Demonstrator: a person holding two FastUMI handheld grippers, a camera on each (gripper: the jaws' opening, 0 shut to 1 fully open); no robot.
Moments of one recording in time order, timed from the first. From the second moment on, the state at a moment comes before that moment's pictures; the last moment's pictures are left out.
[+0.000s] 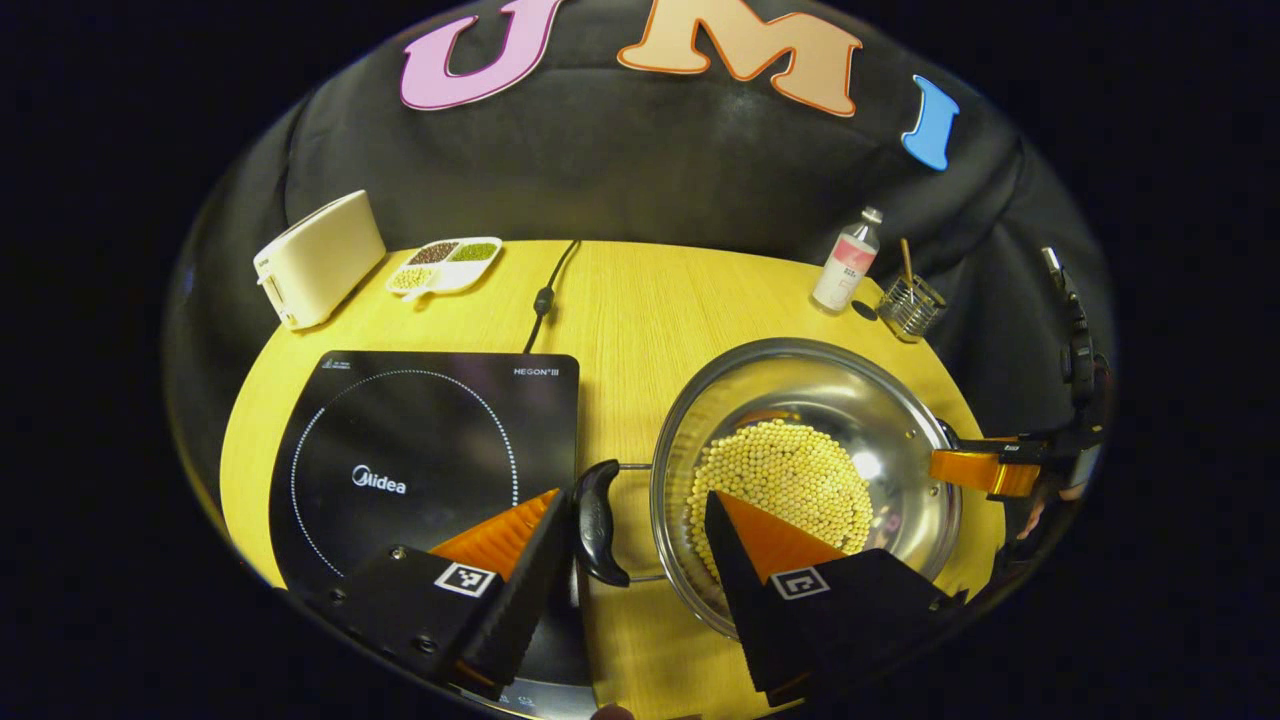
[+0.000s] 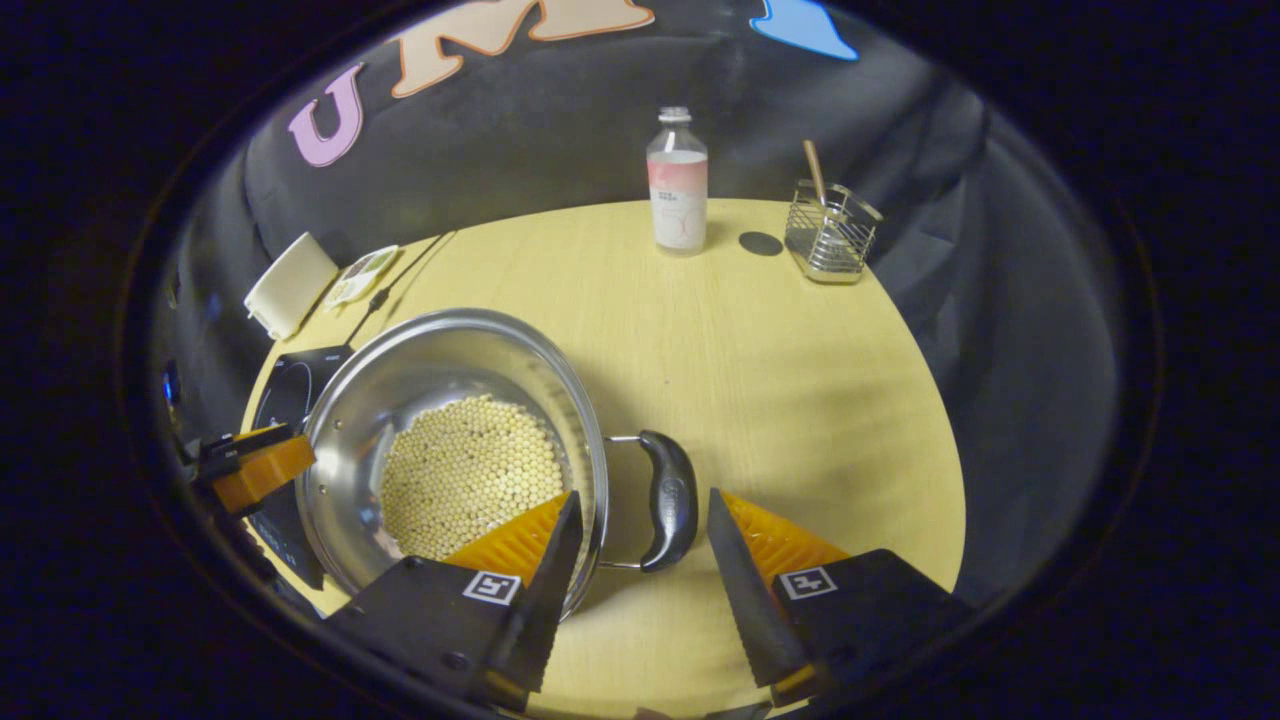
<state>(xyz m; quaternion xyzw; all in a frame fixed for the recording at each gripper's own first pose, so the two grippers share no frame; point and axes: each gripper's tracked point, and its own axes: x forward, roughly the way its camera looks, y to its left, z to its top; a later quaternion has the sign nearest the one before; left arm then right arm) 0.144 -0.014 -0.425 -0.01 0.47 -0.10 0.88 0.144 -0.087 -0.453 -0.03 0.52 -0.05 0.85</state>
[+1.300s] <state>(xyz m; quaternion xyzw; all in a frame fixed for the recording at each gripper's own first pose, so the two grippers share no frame) 0.141 -0.037 -0.466 0.00 0.54 -0.09 0.84 0.146 -0.084 -0.483 0.02 0.56 -0.07 0.83</state>
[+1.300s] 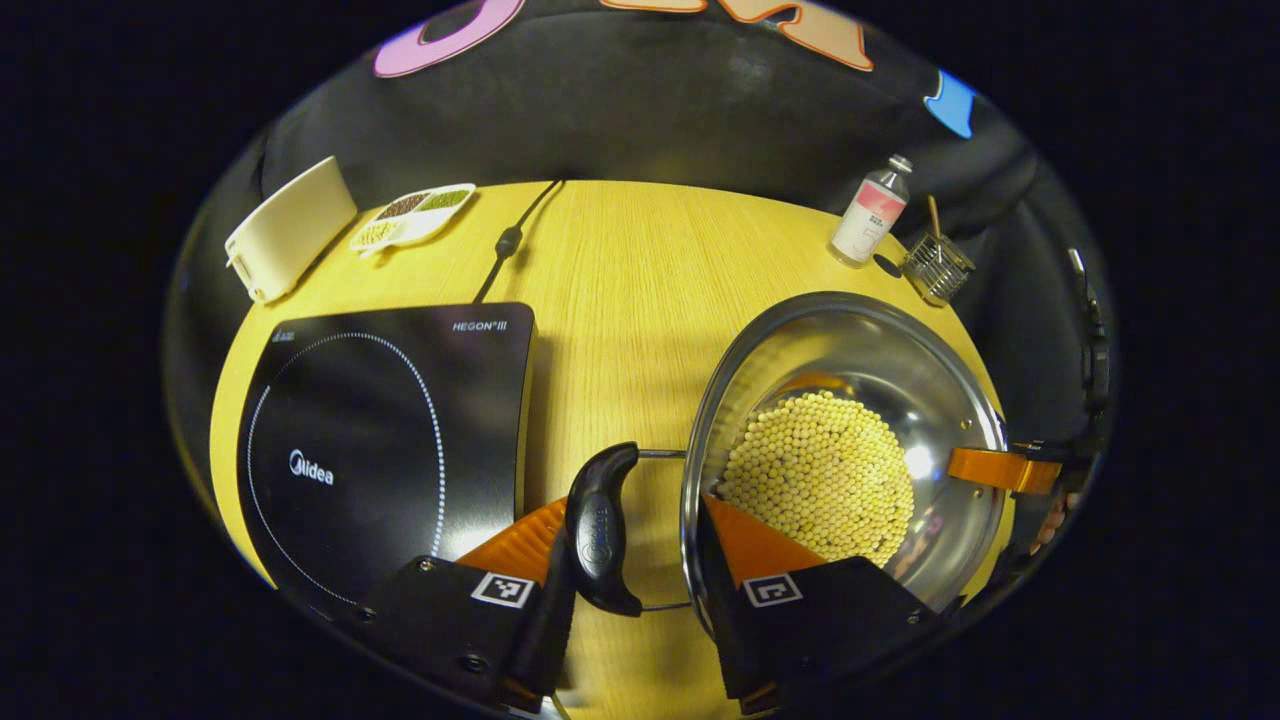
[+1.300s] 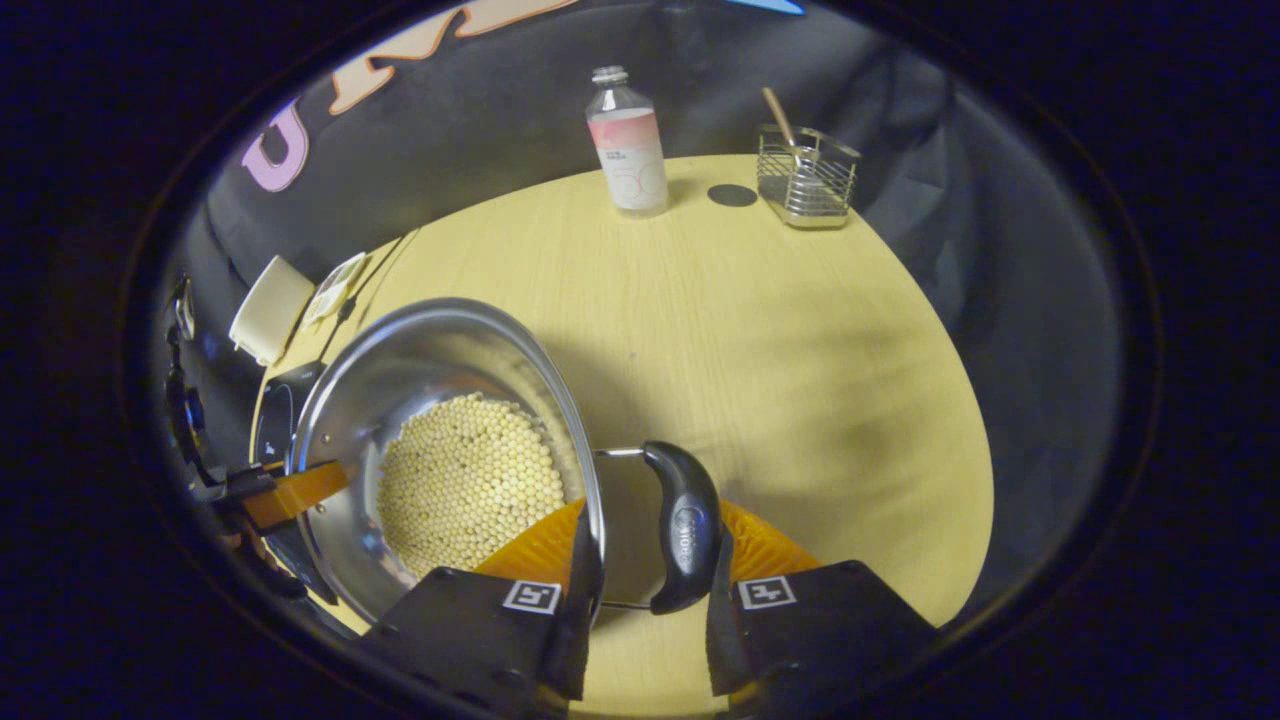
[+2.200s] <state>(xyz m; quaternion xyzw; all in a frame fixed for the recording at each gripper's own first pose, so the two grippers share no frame) 0.135 0.042 -0.378 0.00 0.47 -0.08 0.88 0.149 -0.087 -0.483 0.04 0.51 -0.05 0.86</state>
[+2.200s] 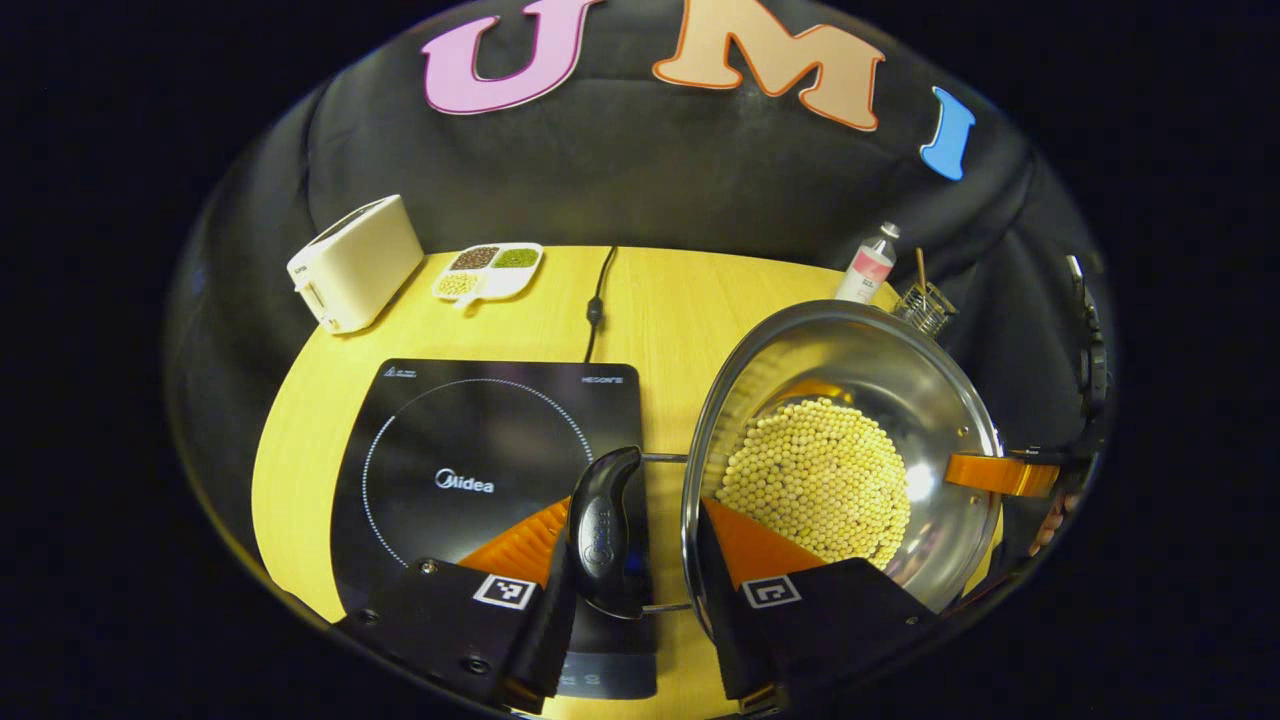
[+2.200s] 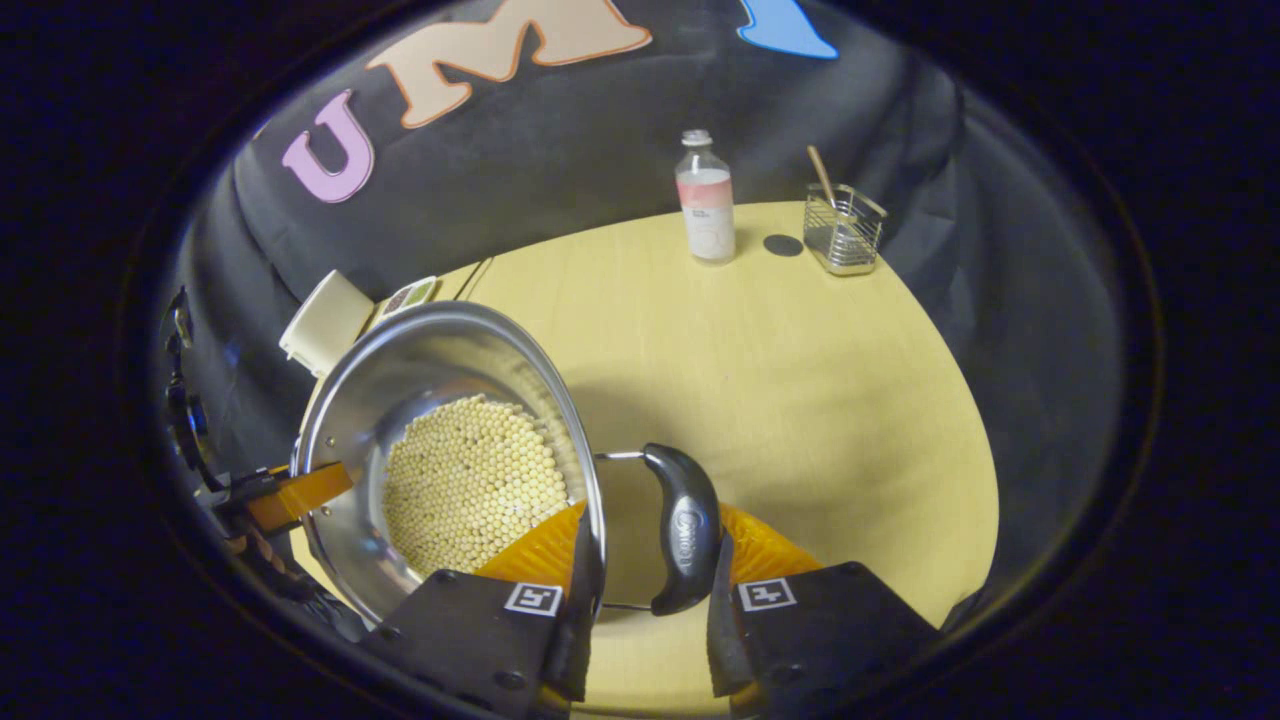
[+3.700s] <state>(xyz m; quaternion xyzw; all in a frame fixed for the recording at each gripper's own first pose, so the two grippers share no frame) 0.202 0.263 -0.402 0.01 0.46 -0.12 0.88 0.146 -0.080 -0.469 0.01 0.53 -0.08 0.84</state>
